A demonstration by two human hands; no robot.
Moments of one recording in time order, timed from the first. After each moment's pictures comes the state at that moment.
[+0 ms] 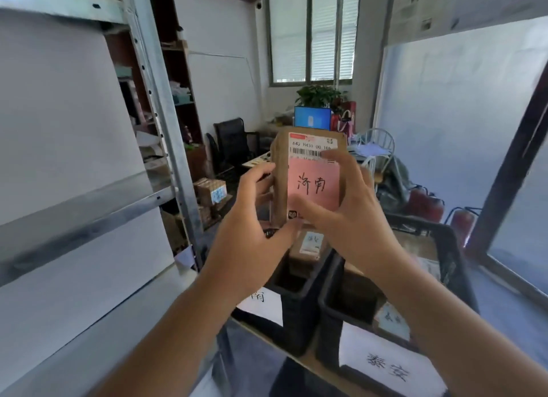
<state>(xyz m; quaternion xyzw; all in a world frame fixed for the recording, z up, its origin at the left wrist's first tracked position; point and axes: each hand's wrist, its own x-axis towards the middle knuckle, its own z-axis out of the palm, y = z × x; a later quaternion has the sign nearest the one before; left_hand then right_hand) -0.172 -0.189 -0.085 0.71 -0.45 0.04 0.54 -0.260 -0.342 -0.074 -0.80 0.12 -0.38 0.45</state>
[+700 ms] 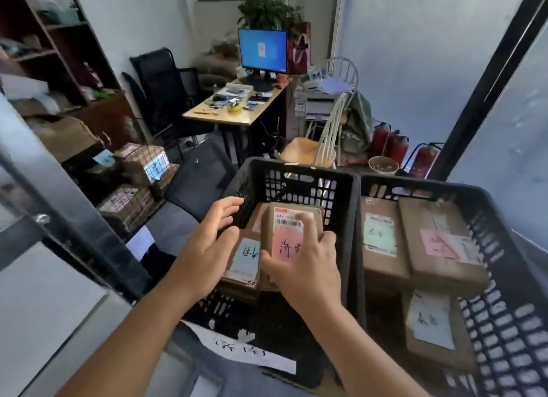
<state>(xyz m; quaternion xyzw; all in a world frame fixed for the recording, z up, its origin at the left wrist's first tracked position) 0.121 -0.295 -0.235 0.76 -0.40 -0.21 0.46 -0.022 -0.408 -0.278 -0.79 0.45 -0.24 0.34</state>
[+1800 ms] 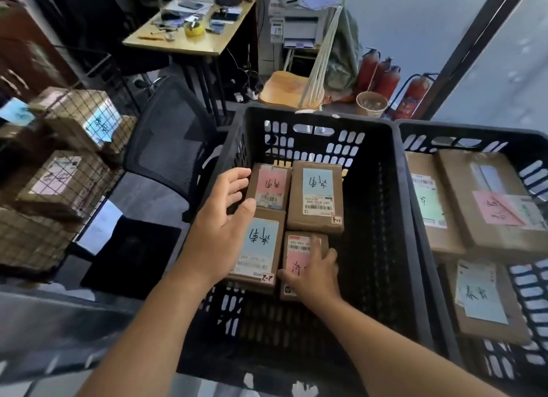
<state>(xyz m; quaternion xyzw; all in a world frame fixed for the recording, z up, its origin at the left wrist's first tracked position) 0.231 -0.357 -0.325 0.73 -0.40 -0.28 0.48 0.062 -0.445 -0.476 -0.70 0.59 -0.03 0.39</state>
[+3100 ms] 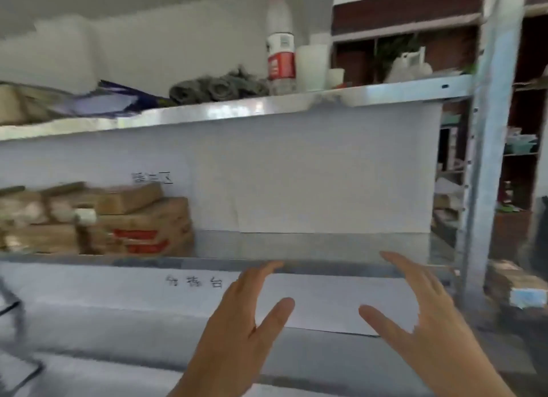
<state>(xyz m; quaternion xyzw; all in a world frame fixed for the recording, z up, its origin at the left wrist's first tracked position) -0.212 0.024 -0.076 0.91 0.05 0.30 0.30 -0.089 -0.219 -0.073 -0.85 -0.28 -0.14 0.41</state>
